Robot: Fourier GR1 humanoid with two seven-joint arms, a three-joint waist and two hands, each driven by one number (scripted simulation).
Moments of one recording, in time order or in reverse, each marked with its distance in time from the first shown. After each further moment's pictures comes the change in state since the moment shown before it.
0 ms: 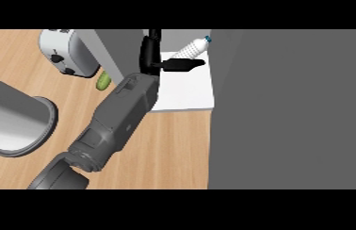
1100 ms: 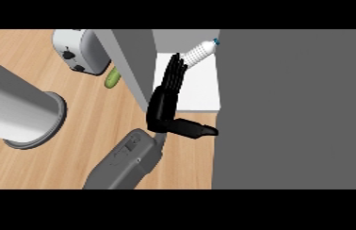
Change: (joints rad) left arm 0.558 0.004 -0.317 -0.775 0.066 -0.094 0.091; right arm 0.011 0.006 0.036 -0.010 0.022 -0.048 0.011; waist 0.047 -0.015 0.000
